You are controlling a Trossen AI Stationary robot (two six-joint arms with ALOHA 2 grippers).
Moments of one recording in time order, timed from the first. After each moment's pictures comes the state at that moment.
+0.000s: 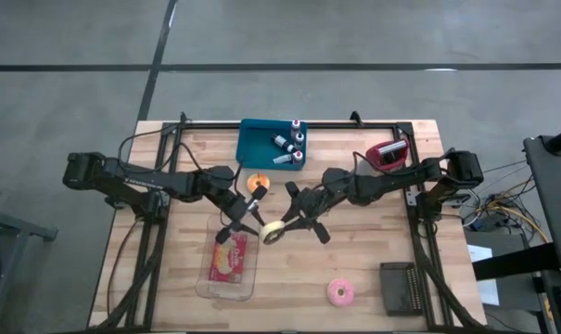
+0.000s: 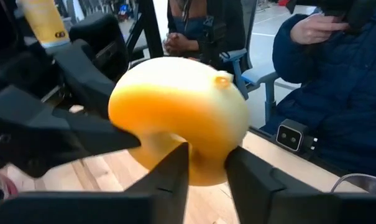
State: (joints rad) left arm -0.01 1.34 0.71 0.33 0.65 0.32; right arm 0.02 1.64 0.90 0.63 -0.51 0.16
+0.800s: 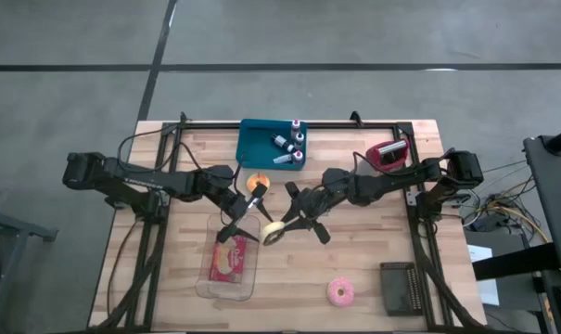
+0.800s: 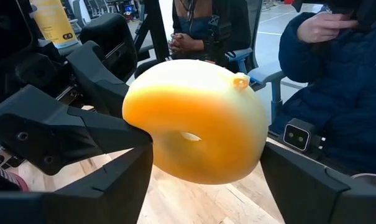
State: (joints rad) left arm 0.00 1.34 0.71 0.33 0.63 0.34; right arm 0.02 1.64 0.90 0.63 -0.51 0.16
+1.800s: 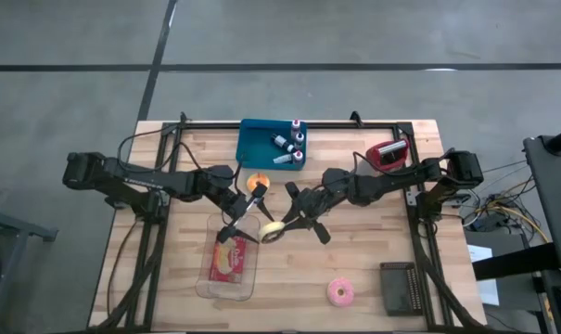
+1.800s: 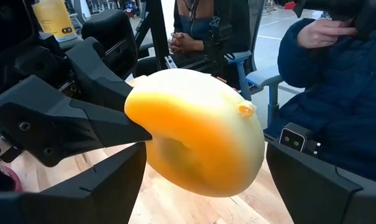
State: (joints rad) left arm 0.00 1.34 0.71 0.33 0.63 0.29; right arm 0.02 1.64 0.90 0.63 -0.52 0.16
